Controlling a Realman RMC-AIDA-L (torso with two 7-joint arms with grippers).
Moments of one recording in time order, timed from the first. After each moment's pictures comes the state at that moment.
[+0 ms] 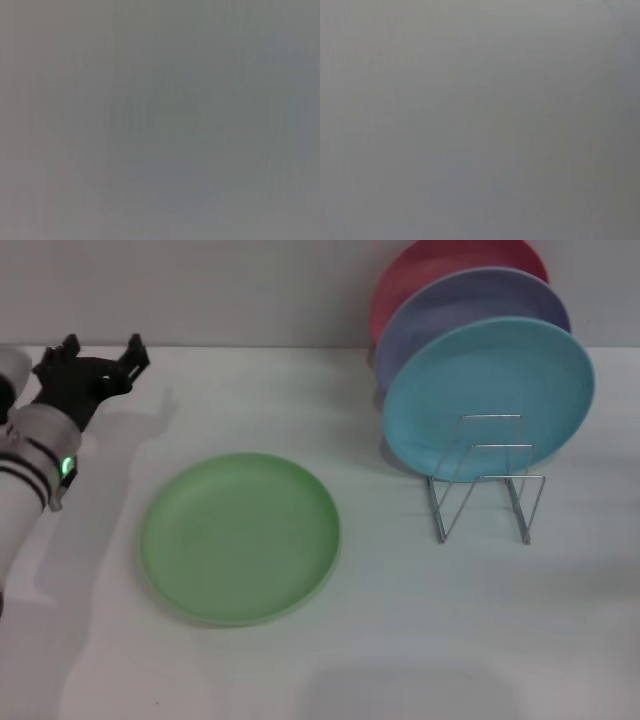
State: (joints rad) left arm -0.72 -2.05 2.33 0.17 -1.06 0.73 -0.18; right arm 0.52 2.08 0.35 -0.04 -1.20 -1.38 0.35
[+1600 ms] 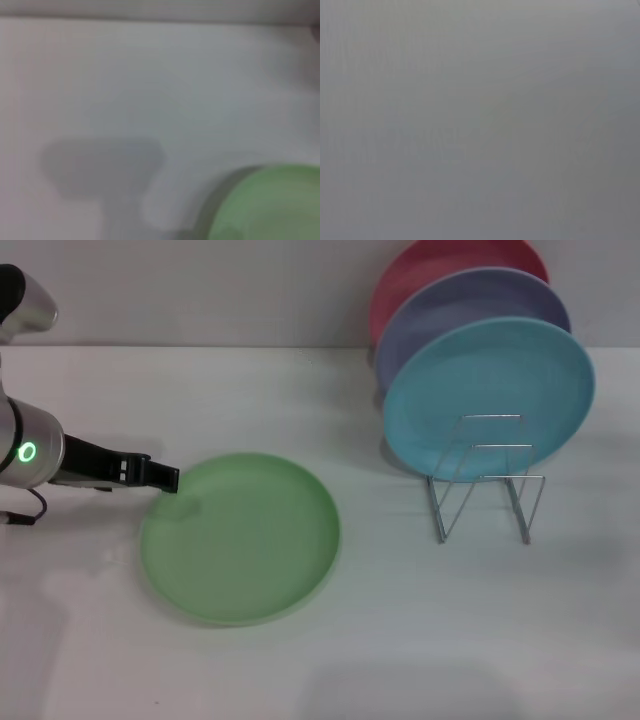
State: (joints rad) left arm -0.49 -2.06 1.38 1.38 -0.48 -1.28 0.07; right arm 0.58 2.07 0.32 -0.06 -1.19 -1.37 0.32
